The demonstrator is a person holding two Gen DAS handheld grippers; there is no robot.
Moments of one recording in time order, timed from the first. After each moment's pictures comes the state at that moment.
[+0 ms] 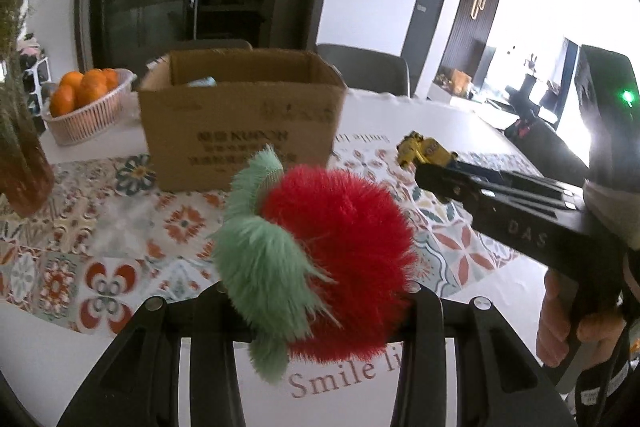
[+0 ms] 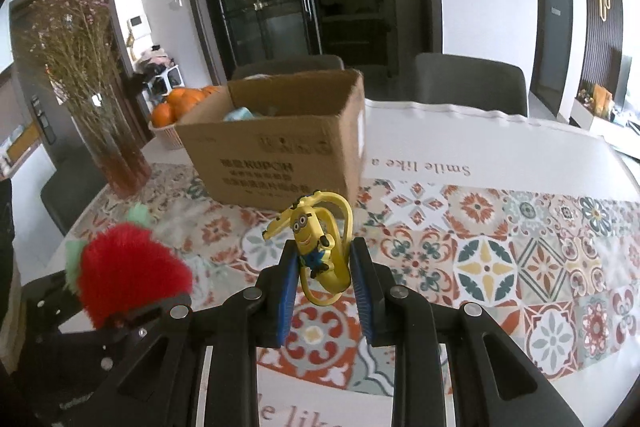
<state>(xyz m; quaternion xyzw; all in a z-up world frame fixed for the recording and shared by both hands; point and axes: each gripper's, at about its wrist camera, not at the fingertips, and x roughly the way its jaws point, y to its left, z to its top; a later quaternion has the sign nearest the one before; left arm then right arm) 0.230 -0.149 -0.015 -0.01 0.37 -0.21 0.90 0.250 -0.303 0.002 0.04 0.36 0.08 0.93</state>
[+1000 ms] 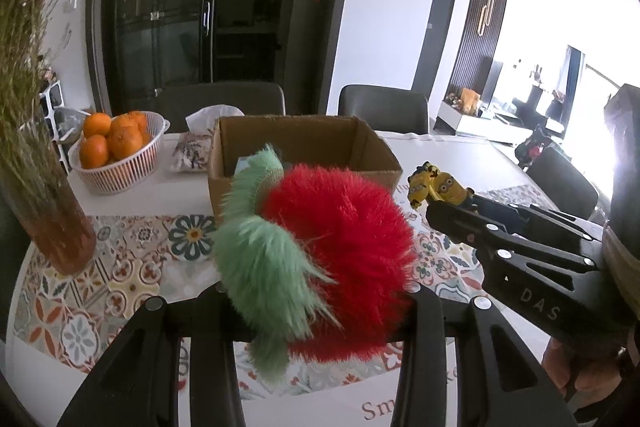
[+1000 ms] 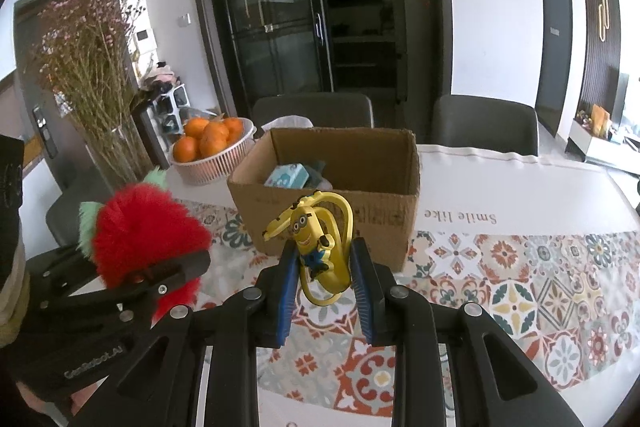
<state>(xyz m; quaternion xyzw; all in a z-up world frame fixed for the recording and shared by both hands) 0.287 -0.086 0.051 0.00 0.34 -0.20 0.92 0.268 -0.221 0.066 0.04 0.33 0.07 0.94</state>
